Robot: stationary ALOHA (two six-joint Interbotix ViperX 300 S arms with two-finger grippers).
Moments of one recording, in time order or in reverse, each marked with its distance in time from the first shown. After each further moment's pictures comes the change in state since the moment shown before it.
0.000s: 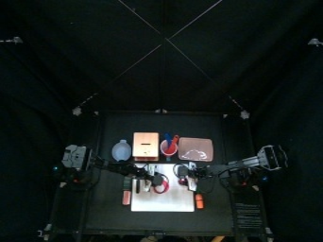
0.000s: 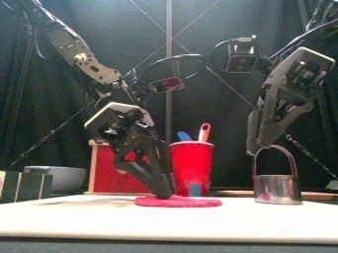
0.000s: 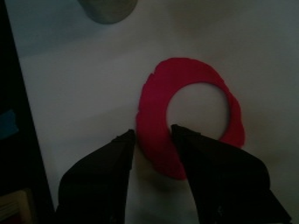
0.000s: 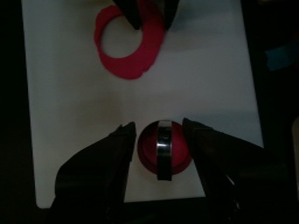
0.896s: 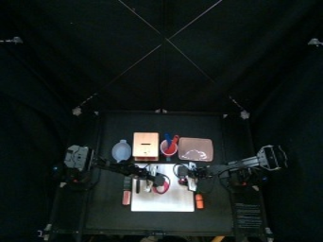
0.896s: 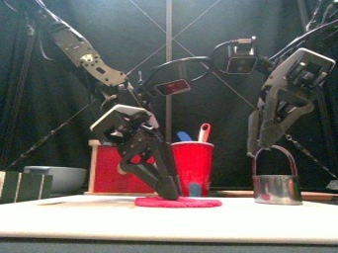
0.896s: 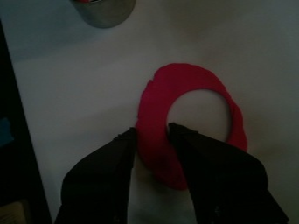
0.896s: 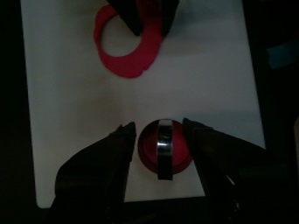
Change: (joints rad) left arm 0.003 0.037 -0.037 0.000 0.040 -0.002; right arm 0.000 0.003 0.000 0.006 -0.002 0.000
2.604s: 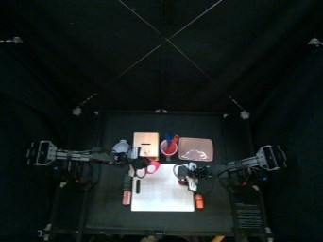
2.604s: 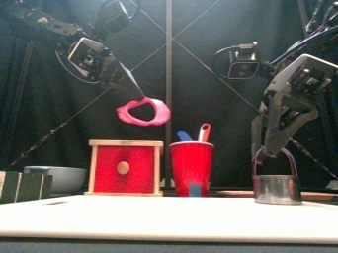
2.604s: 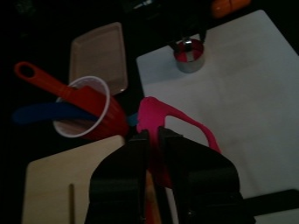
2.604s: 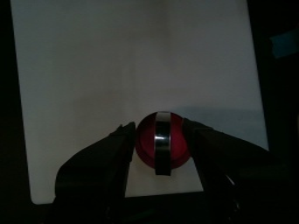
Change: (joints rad) left arm 0.163 -0.620 0.258 0.161 -0.032 0.002; right arm 0.000 0.014 0.009 0.002 0.009 0.000
